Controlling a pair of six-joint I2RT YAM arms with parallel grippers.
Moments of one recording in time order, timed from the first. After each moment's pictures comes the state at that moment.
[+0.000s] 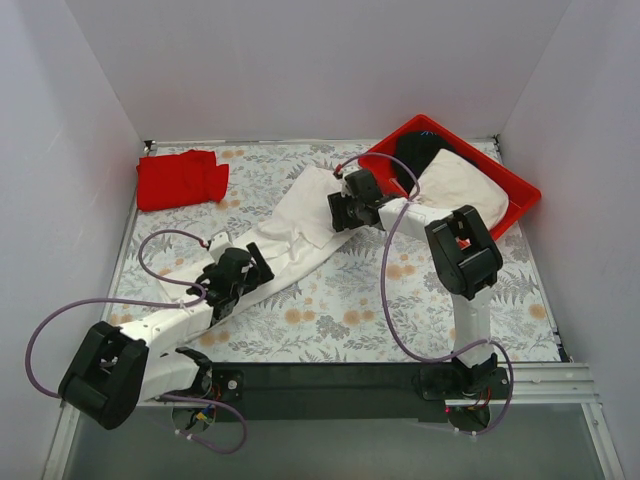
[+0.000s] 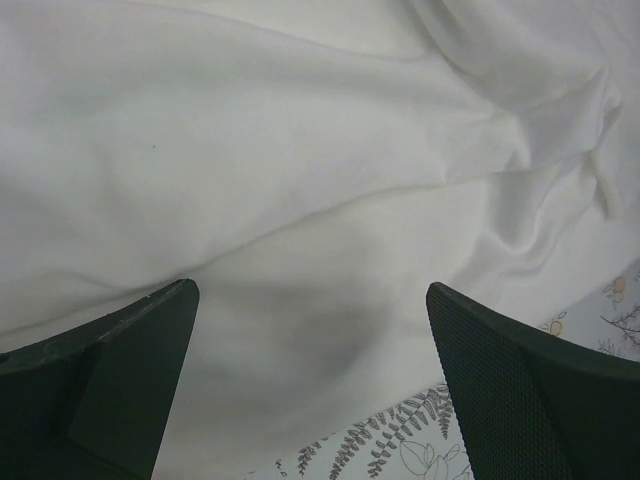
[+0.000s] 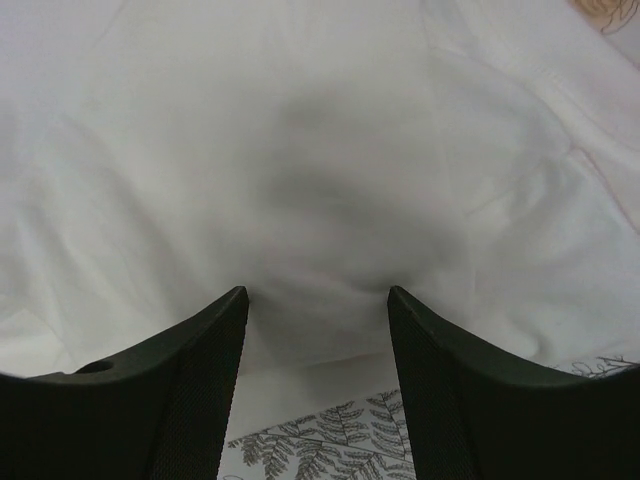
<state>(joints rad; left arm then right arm) -0.49 1.16 0.39 0.02 -0.36 -0.80 0.56 2.03 1.35 -0.14 -0.04 0.16</state>
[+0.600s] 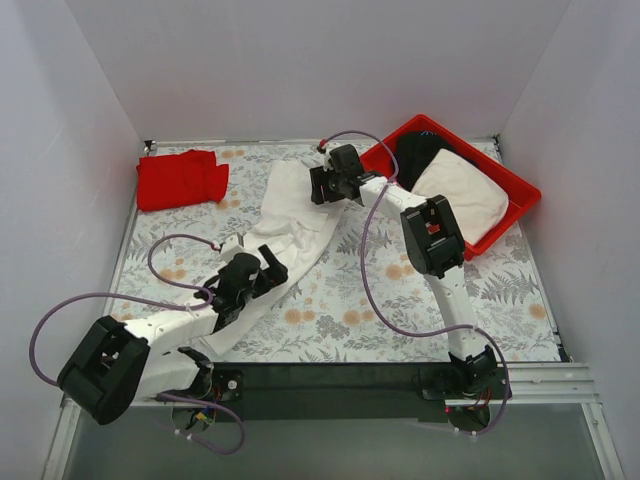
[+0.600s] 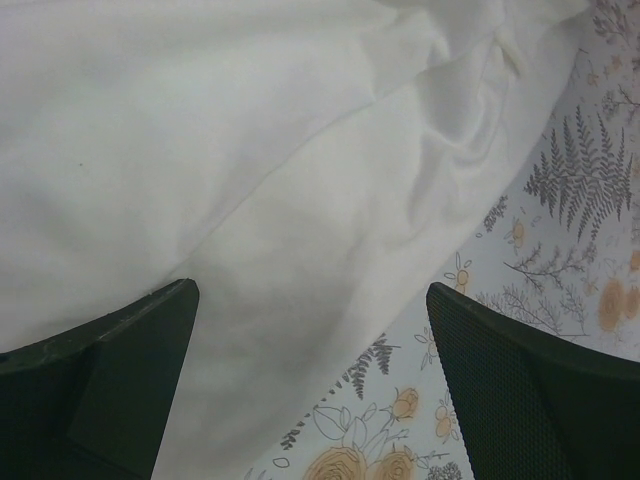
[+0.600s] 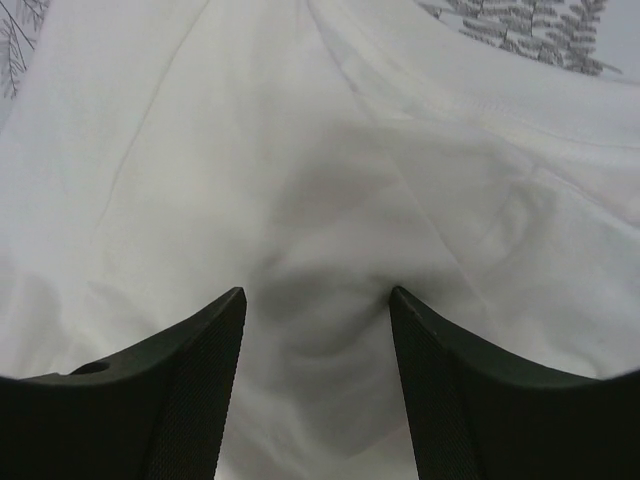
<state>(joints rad) -0.58 1.16 0.34 0.15 -0.29 -0.90 0.55 2.37 1.85 -0.19 -0.14 0.19</state>
